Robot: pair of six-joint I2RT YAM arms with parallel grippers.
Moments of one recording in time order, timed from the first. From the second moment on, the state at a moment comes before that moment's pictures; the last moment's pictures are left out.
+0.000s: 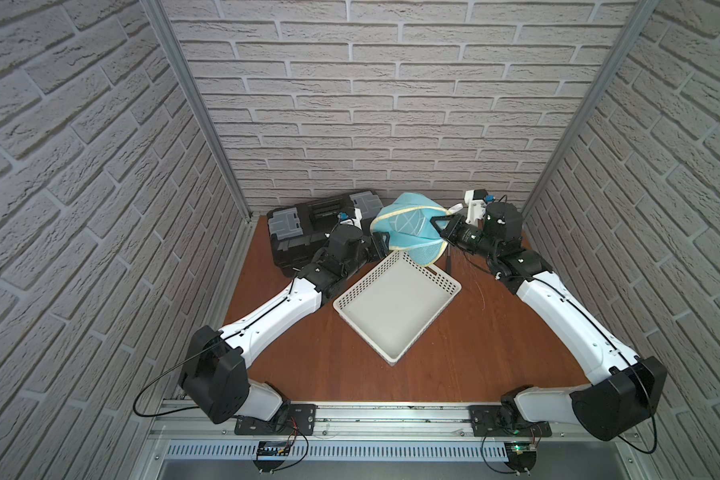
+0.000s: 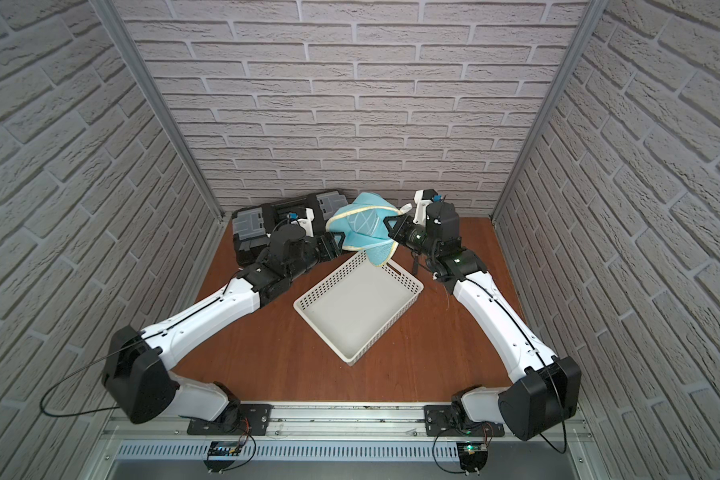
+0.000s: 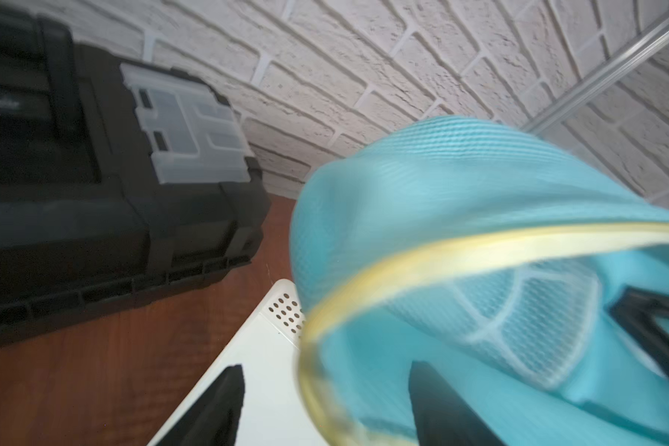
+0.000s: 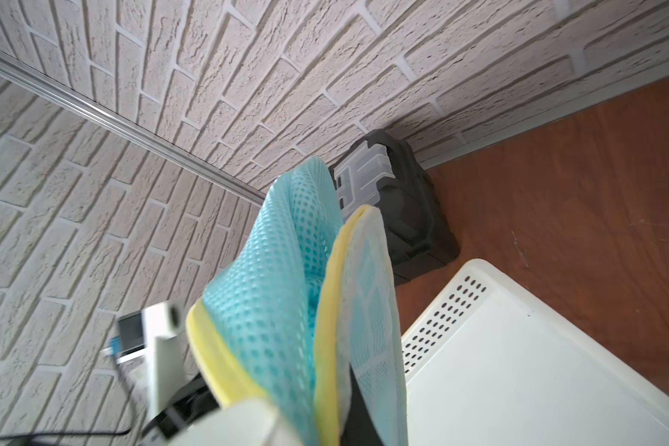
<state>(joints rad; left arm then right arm) -0.69 1.42 1.19 -0.07 -0.11 -0.56 0.29 1.35 1.30 -0.29 -0.27 0.79</state>
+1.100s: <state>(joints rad) -0.61 1.58 1.38 -0.18 0.41 -0.17 0.30 1.40 1.31 -0.24 -0.50 0.82</state>
